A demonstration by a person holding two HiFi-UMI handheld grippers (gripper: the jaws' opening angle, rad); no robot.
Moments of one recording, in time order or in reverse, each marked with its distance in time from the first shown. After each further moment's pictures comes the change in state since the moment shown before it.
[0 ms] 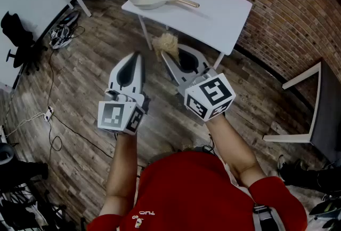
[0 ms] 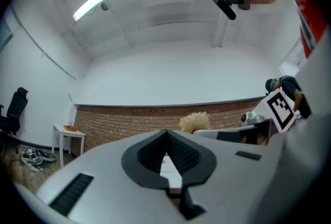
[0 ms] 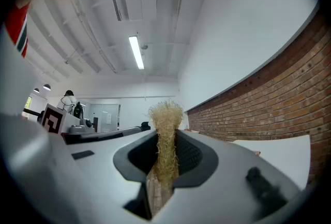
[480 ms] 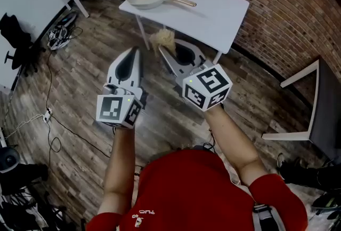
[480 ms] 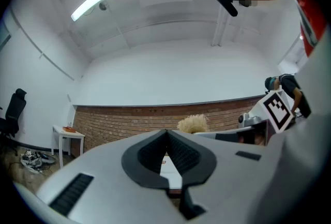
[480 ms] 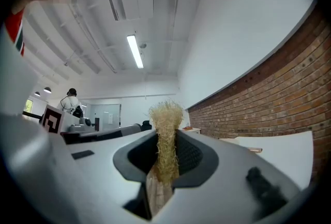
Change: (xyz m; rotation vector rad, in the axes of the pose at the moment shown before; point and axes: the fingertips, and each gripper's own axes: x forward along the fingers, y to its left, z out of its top) left arm 0.012 0.007 -0.003 0.020 -0.001 -0.003; right arm 0.014 -0.013 -0.009 0.030 0.018 0.021
